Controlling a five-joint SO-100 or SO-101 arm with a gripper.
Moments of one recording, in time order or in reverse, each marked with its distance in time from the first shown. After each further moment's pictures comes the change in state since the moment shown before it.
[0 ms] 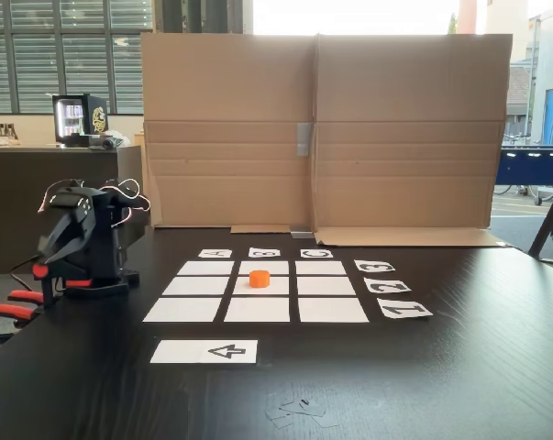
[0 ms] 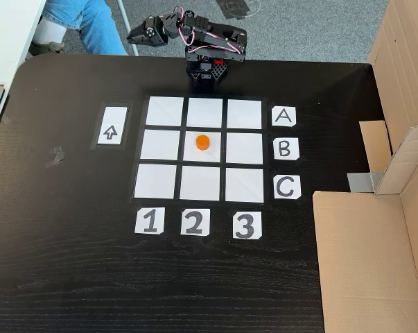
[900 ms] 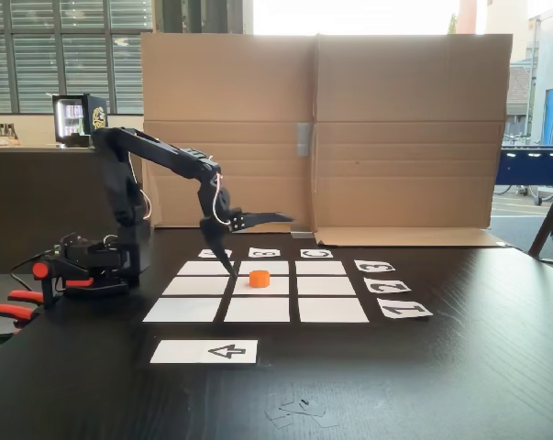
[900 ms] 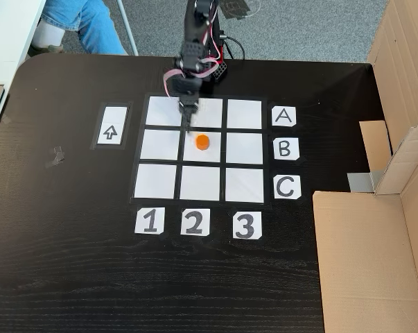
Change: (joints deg) arm -83.1 -76.2 -41.4 9.1 -8.4
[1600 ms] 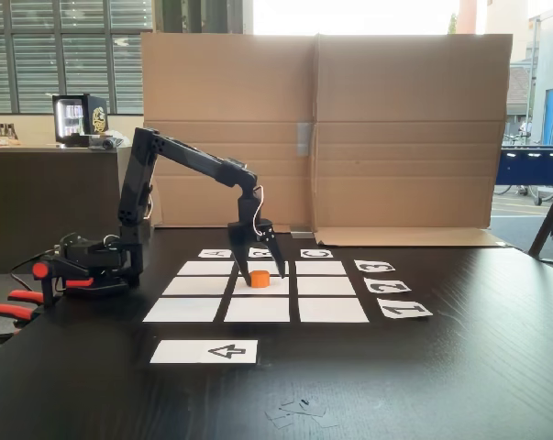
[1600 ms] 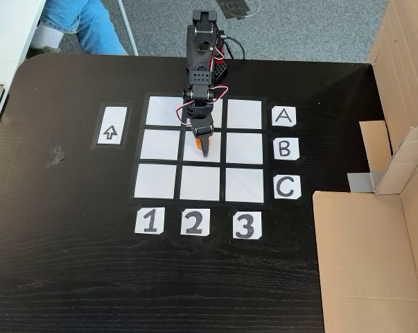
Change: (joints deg) arm -14.4 -40.2 -35.6 15.4 -2.2
